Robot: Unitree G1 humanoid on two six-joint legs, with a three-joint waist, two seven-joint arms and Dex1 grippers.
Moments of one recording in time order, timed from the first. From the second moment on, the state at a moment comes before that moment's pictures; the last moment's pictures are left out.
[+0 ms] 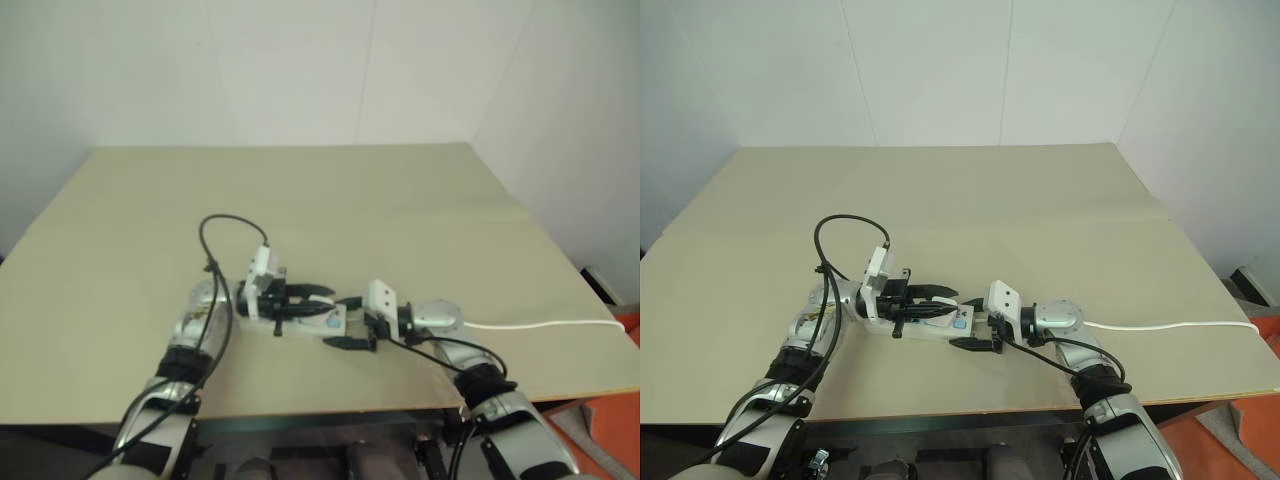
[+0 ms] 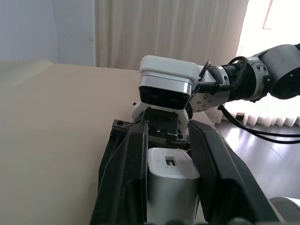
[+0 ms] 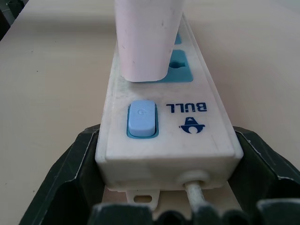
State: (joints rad) left arm -0.63 0.32 -0.08 0.48 -0.40 0.05 -1.48; right arm -0.57 -0.34 0.25 0.55 0.13 -0.19 1.19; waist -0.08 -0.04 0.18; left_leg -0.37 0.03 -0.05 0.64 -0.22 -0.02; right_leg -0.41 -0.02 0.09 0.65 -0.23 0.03
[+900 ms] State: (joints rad) left arm -0.65 0.39 -0.11 0.55 -0.38 -0.02 -1.51; right arm -0.58 -0.35 0.25 0.55 0.13 -0.19 1.19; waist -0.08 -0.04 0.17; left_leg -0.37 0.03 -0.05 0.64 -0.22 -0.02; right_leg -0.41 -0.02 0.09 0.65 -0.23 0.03
